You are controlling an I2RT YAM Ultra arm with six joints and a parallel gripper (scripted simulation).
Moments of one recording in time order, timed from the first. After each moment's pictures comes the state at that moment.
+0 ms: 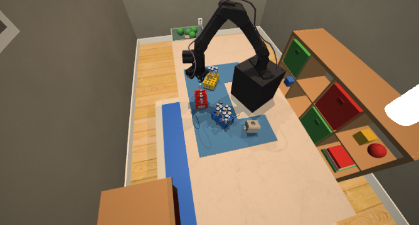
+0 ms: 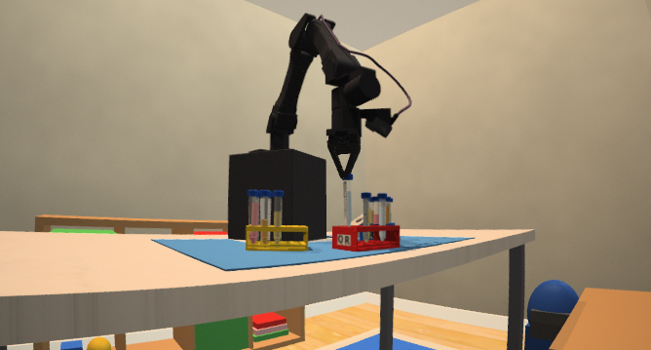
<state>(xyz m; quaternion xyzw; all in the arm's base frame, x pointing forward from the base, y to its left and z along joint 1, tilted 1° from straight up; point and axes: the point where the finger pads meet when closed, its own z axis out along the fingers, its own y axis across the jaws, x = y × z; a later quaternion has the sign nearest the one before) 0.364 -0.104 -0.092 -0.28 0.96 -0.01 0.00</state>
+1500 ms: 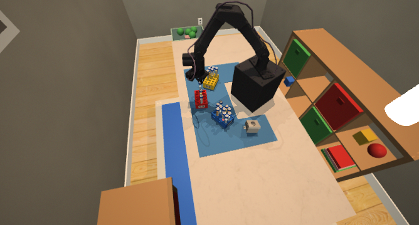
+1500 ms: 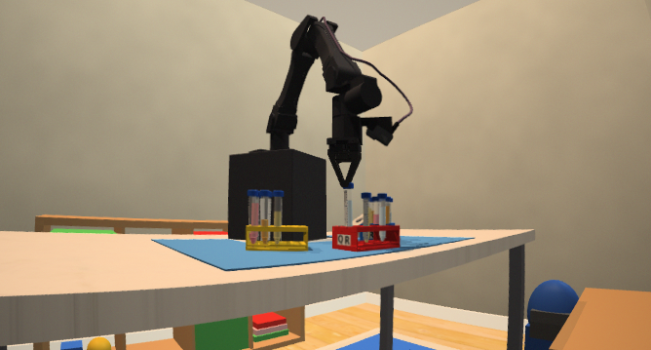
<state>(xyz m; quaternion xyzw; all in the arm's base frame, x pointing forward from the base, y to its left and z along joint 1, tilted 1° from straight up) 0.366 -0.105 -0.112 -0.28 0.96 -0.01 0.00</state>
